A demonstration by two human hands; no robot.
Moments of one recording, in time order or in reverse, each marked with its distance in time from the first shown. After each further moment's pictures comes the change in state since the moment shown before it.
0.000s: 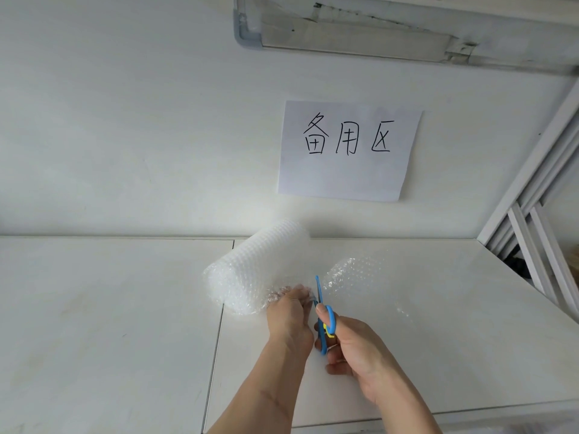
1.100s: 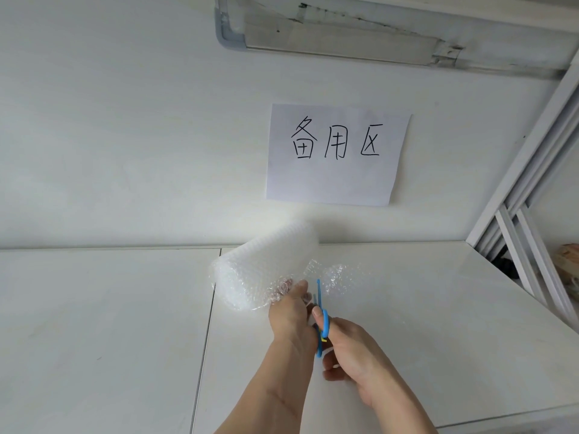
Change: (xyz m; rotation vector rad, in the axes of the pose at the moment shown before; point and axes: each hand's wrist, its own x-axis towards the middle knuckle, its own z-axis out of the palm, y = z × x) left_hand 0.008 -0.004 0.028 0.039 -0.010 -0.090; right_hand 0.013 -0.008 -0.005 -0.072 0.081 0.003
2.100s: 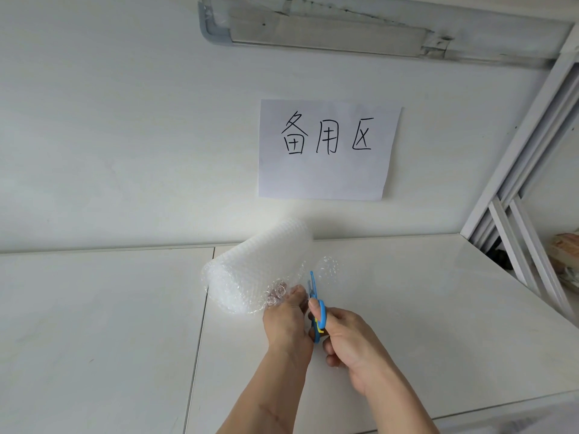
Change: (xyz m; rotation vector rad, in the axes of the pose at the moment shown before) left_hand -0.006 -0.013 -0.011 0.095 -0.022 0.091; right_hand 0.014 0.006 -0.005 0.045 -0.004 -0.054
